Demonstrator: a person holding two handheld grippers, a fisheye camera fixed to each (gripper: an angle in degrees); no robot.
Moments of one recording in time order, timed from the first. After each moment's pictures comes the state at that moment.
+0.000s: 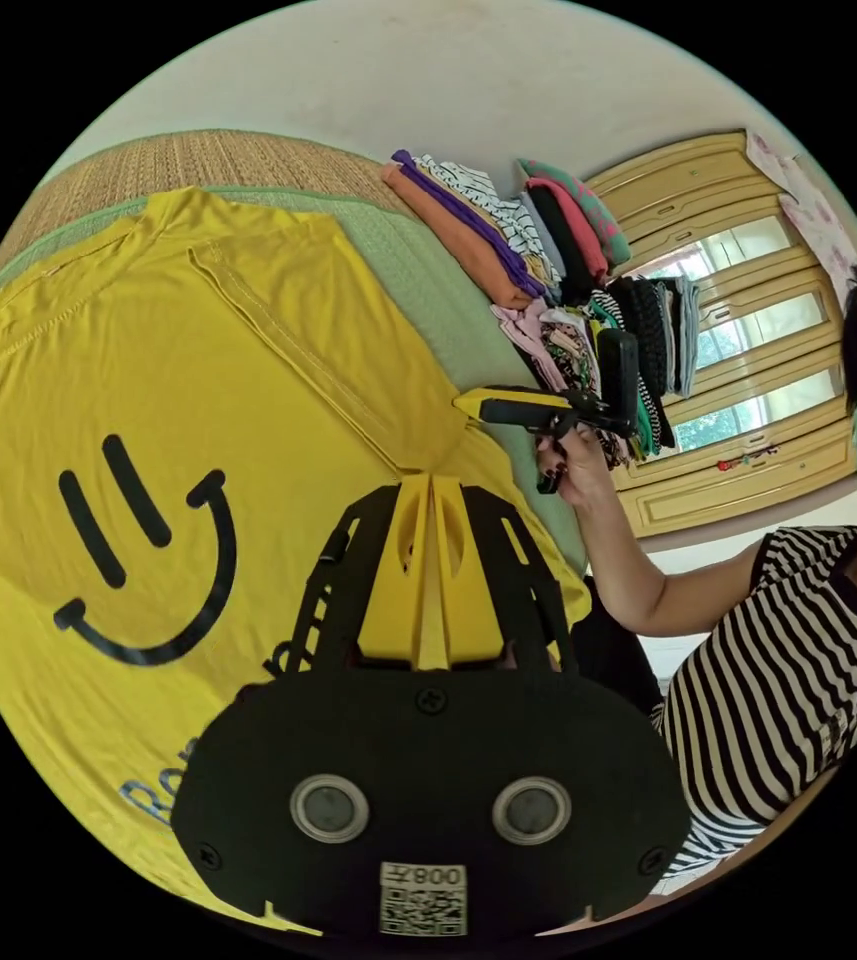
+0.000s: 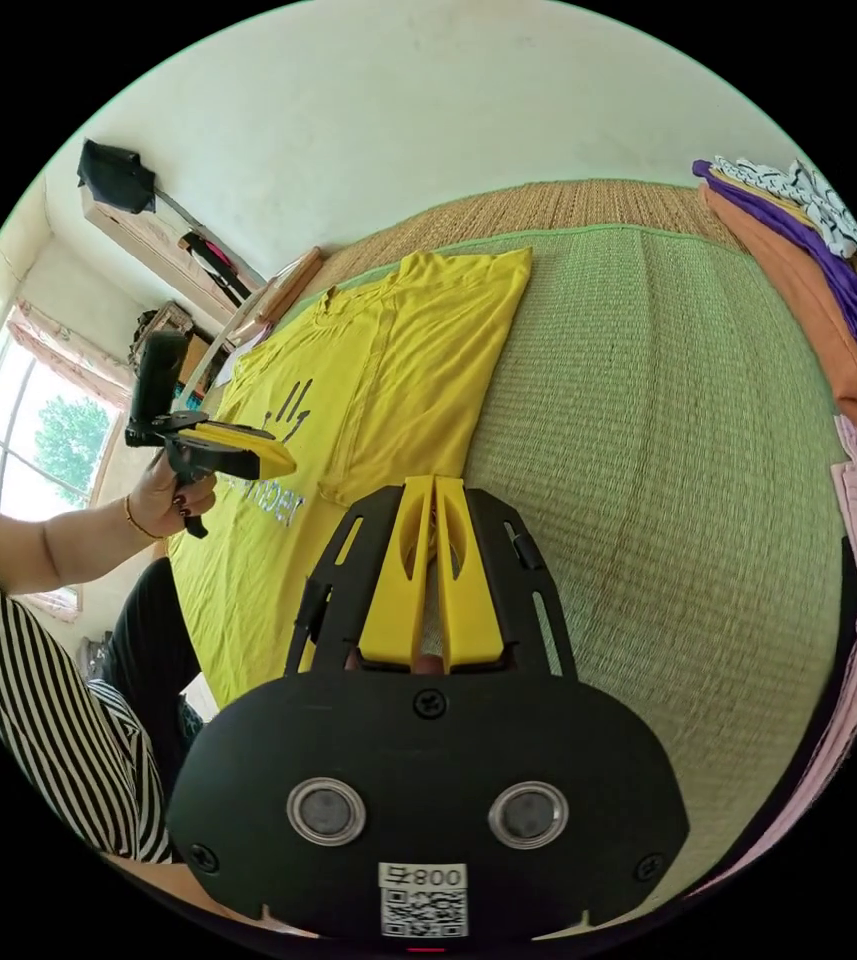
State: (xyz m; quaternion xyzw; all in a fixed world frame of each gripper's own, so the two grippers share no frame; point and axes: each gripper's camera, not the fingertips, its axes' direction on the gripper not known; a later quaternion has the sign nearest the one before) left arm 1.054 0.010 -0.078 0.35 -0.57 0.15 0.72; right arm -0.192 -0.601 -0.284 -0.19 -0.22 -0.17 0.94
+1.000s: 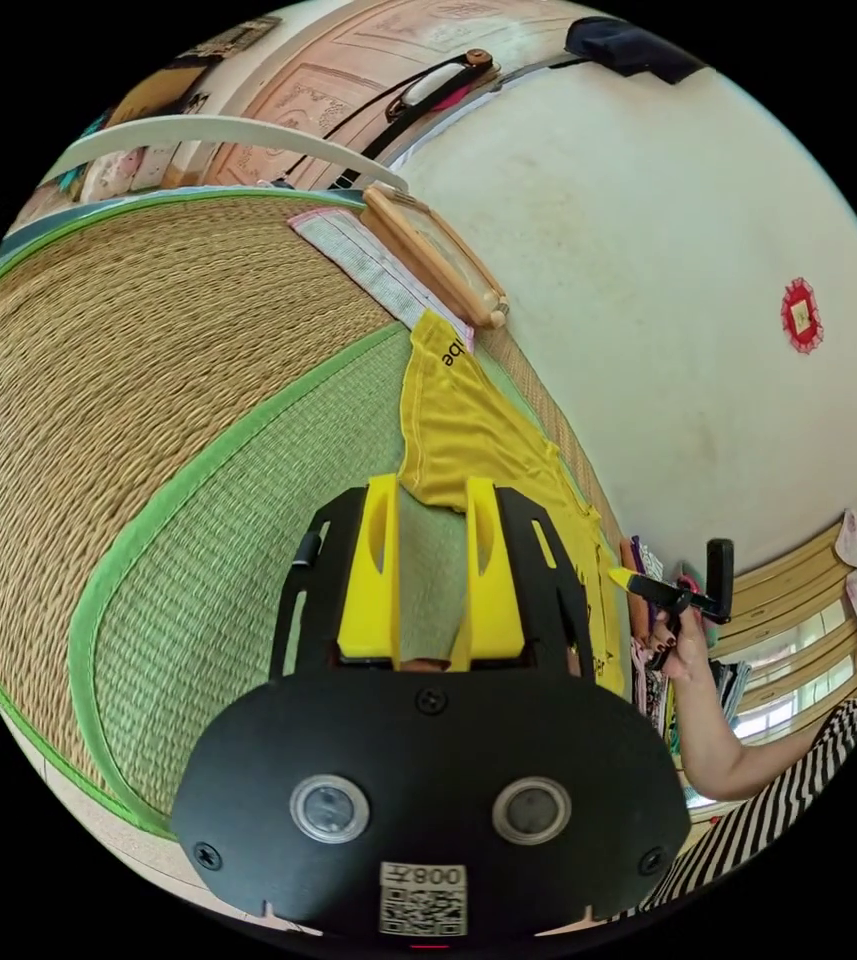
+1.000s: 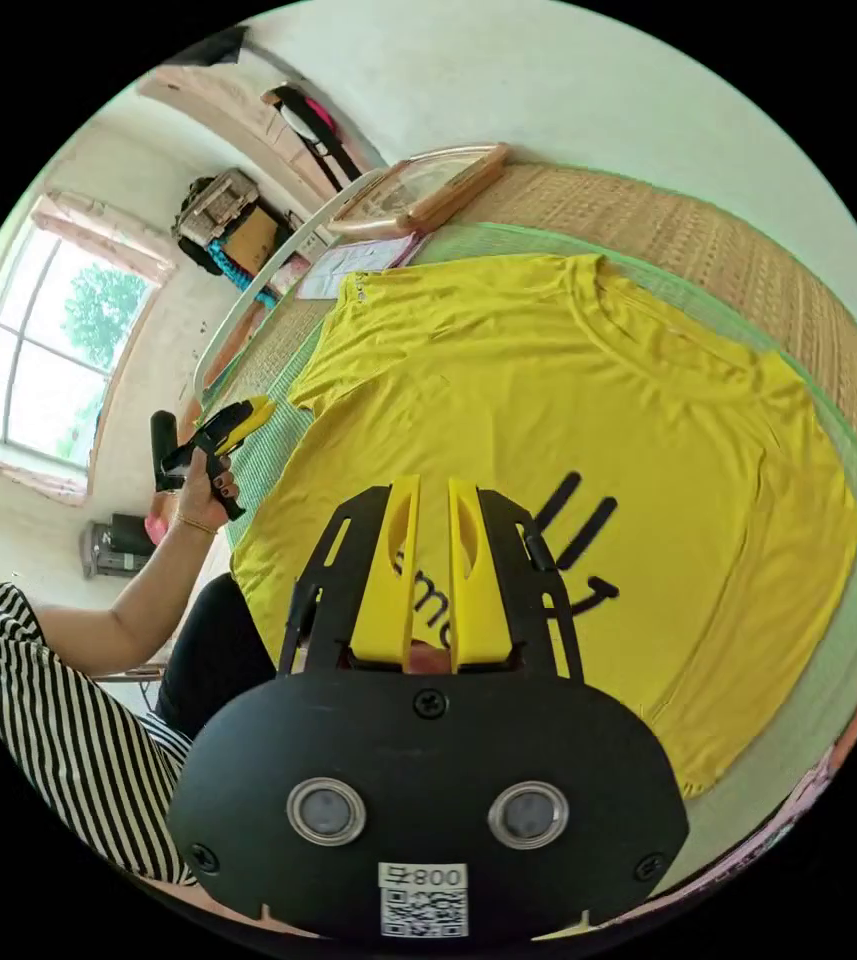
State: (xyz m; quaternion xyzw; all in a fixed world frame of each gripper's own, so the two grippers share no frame) left arm 0.667 0.746 -0.134 0.83 -0.37 0.05 0.42; right arm -0.802 -0.776 -0.310 -0.31 -0.23 -0.33 0.86
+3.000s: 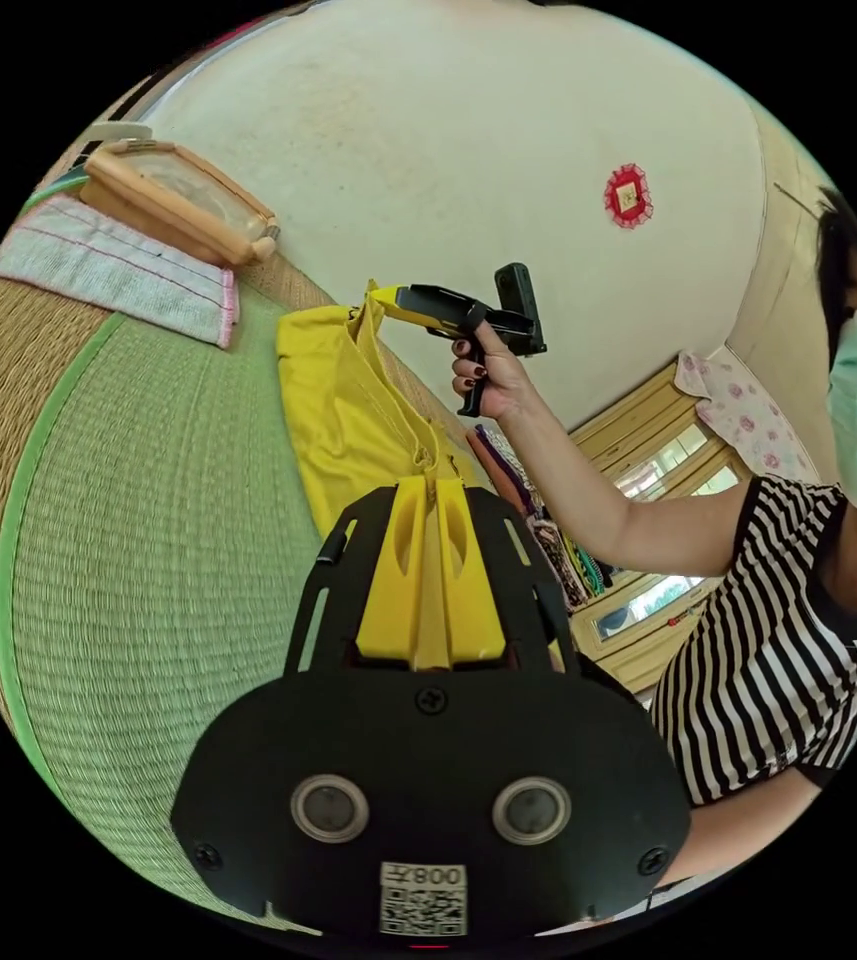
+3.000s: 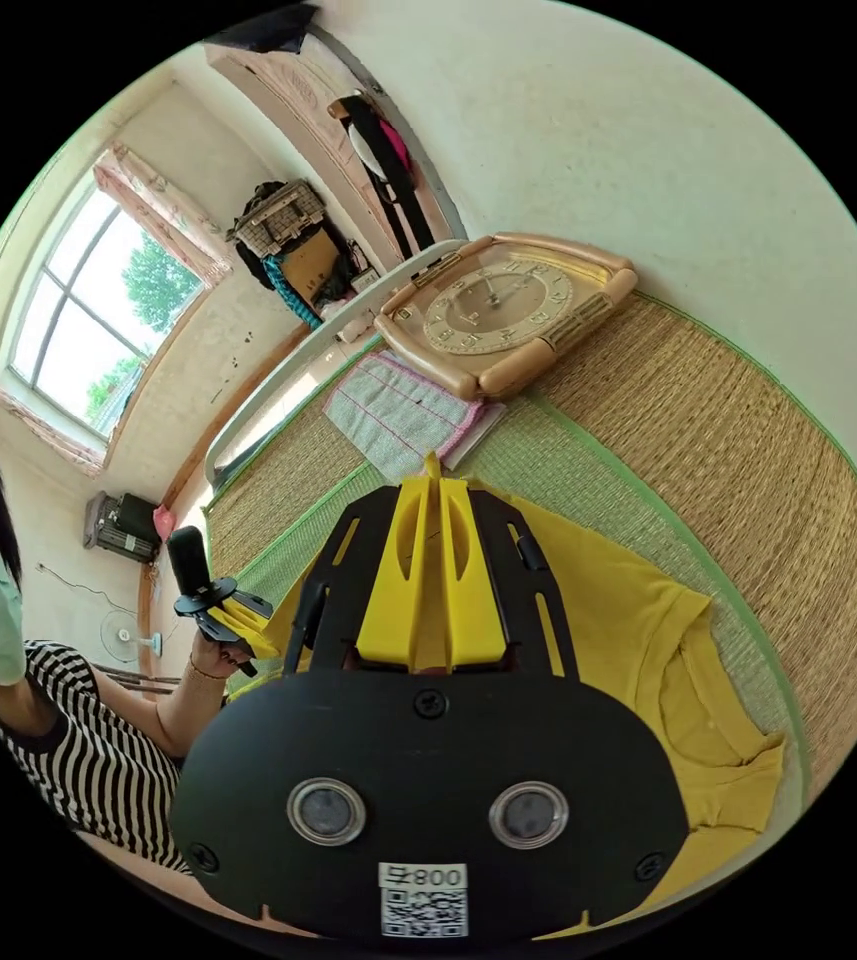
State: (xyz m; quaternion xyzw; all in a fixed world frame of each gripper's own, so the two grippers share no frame) left arm 0.515 0.731 -0.269 0.64 -0.41 0.30 0.58; right arm -1.182 -1.005 -0.197 -0.25 -0.30 -0.39 0.83
